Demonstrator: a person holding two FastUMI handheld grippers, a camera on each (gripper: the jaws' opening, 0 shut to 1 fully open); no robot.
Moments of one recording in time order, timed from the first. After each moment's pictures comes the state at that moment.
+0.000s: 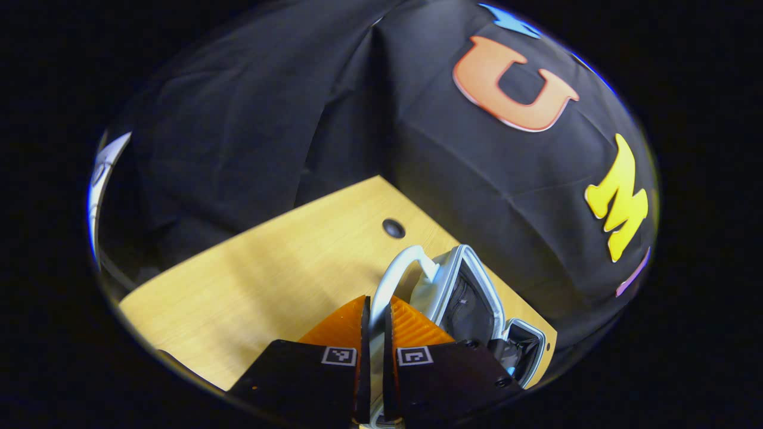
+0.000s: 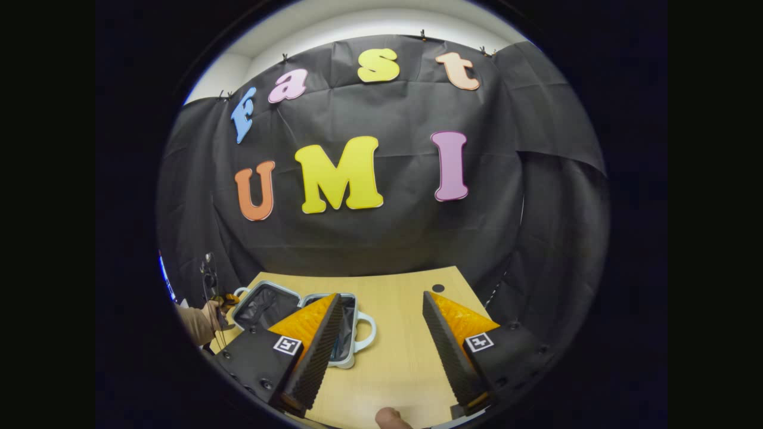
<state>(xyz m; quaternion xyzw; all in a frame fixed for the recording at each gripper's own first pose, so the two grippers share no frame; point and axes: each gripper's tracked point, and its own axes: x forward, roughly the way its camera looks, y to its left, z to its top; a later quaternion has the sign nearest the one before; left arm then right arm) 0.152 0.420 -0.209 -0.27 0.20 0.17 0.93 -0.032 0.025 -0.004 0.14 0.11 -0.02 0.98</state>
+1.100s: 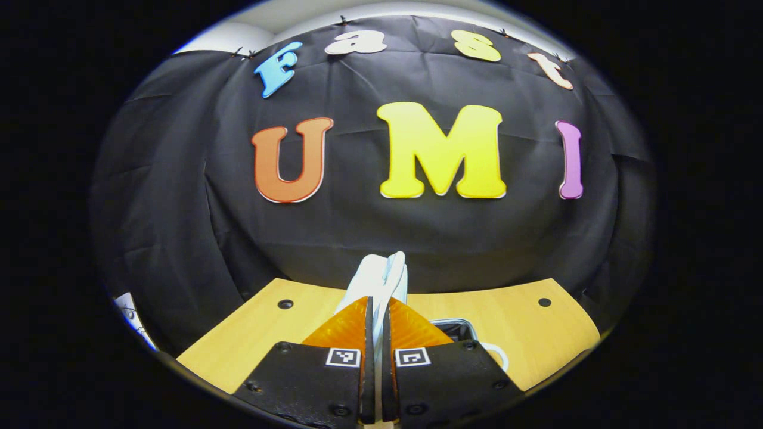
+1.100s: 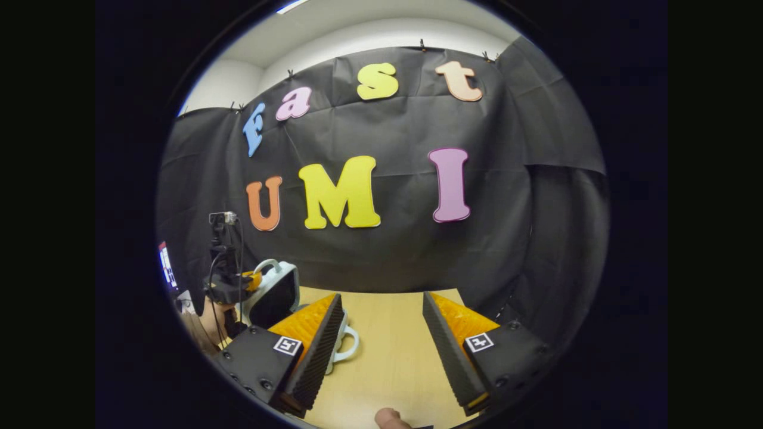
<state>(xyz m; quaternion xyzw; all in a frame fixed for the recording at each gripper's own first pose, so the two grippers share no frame) 0.125 0.102 -0.056 0.03 0.07 0.07 0.99 -0.016 -0.072 -0.001 0.11 0.07 0.04 0.99</state>
